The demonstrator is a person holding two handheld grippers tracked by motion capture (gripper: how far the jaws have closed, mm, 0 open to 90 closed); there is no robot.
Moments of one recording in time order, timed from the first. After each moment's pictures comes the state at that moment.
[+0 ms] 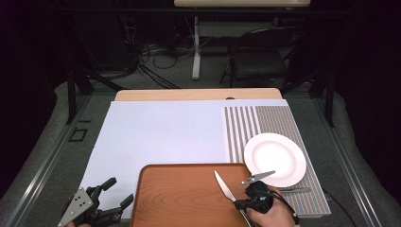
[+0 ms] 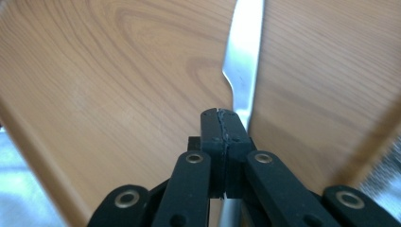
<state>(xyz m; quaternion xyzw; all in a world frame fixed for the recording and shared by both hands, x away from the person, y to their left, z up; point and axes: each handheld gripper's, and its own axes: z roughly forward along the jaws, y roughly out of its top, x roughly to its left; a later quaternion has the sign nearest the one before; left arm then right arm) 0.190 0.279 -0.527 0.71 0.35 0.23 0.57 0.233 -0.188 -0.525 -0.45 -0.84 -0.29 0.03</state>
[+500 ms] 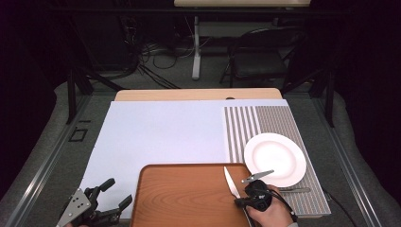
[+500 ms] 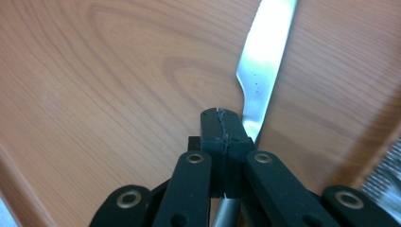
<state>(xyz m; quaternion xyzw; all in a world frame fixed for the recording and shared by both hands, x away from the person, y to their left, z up) 0.188 0.282 -0.527 0.70 0.35 0.23 0.57 0.240 -0.193 -0.536 -0.47 -0.84 -0.28 0.01</state>
